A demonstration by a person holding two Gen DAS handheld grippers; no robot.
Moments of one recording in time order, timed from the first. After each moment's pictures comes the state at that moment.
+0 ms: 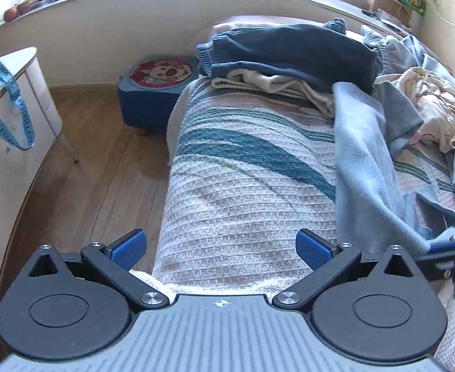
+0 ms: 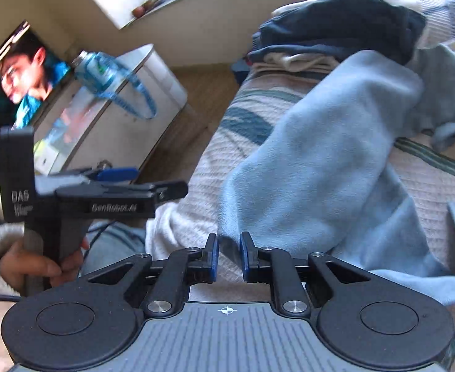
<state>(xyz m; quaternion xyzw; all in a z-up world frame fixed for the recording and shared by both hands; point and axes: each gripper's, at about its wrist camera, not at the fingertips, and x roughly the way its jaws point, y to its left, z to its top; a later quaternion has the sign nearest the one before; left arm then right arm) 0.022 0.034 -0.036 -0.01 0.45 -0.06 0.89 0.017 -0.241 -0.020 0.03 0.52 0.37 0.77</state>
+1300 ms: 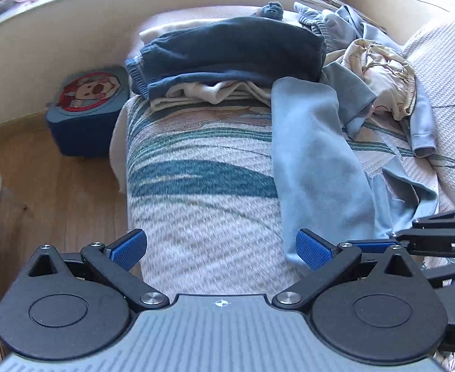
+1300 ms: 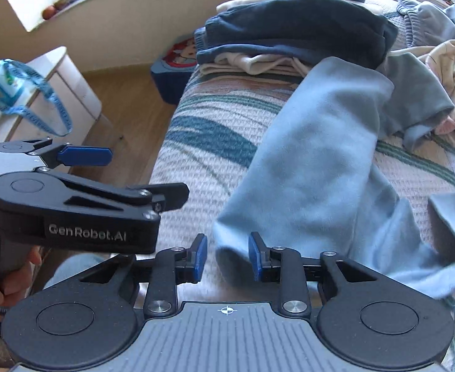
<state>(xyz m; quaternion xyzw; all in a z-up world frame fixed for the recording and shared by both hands) 0.075 0.045 -0.023 0.05 0.46 -0.21 0.86 -0.004 -0.149 -0.022 -0.02 0.53 0.18 0.83</state>
